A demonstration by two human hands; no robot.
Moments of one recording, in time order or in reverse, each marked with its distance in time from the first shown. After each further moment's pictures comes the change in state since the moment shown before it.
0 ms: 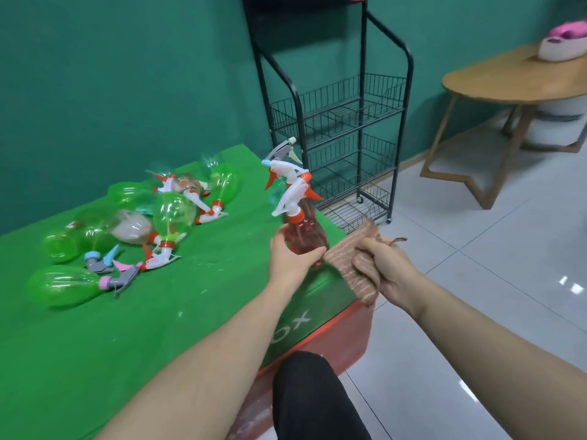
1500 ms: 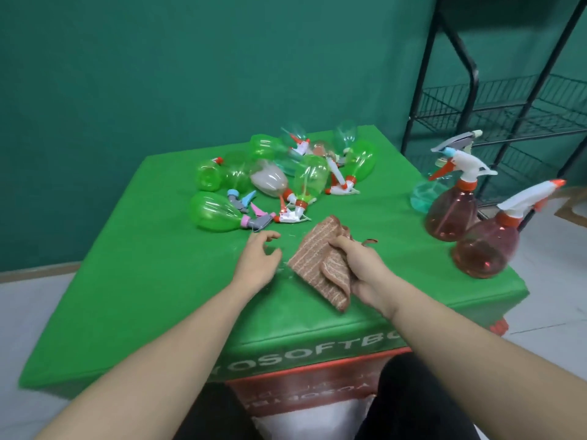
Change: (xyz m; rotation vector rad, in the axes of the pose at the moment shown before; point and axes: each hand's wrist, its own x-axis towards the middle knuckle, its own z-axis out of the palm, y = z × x) left_hand -0.029 -0.101 -0.288 0.324 0.210 -0.086; right_hand -0.062 0.123 0.243 -0.247 -0.466 0.279
